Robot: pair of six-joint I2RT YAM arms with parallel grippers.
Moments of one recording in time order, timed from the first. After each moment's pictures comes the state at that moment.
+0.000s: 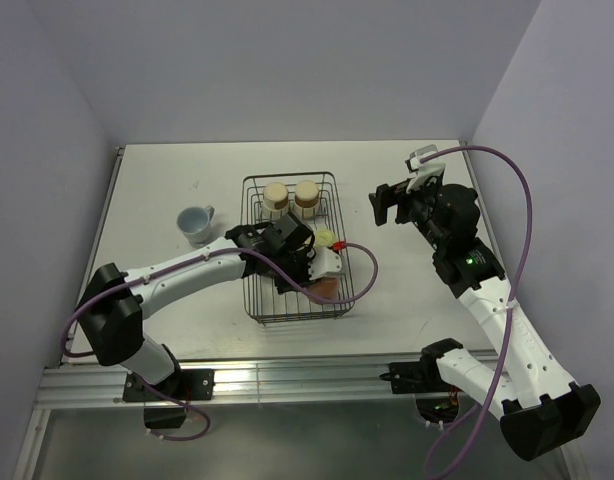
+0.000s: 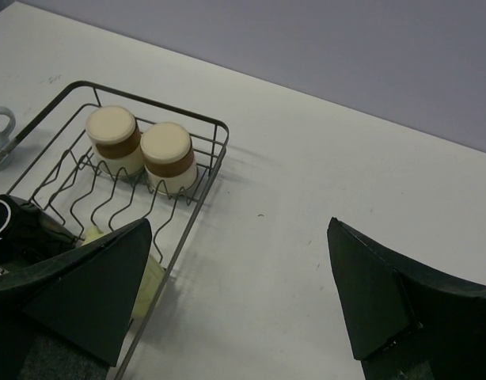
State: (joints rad) left arm -0.94 1.56 1.22 -0.71 0.25 0.50; right arm 0.31 0.90 0.93 -0.18 -0.05 -0.06
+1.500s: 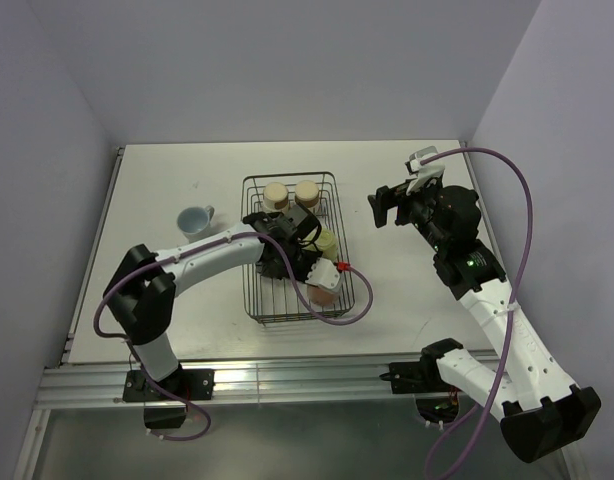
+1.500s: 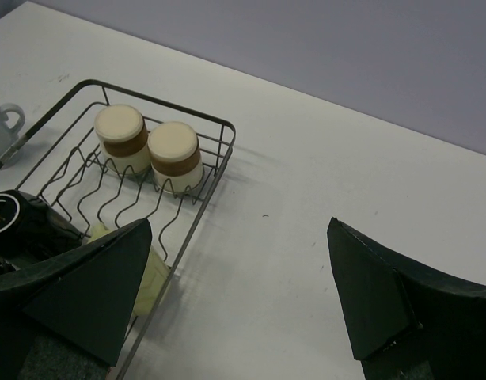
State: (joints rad) left arm -0.88 1.73 1.34 -0.79 0.38 1.10; right arm 0.31 0.89 0.92 -0.18 -0.07 -0.06
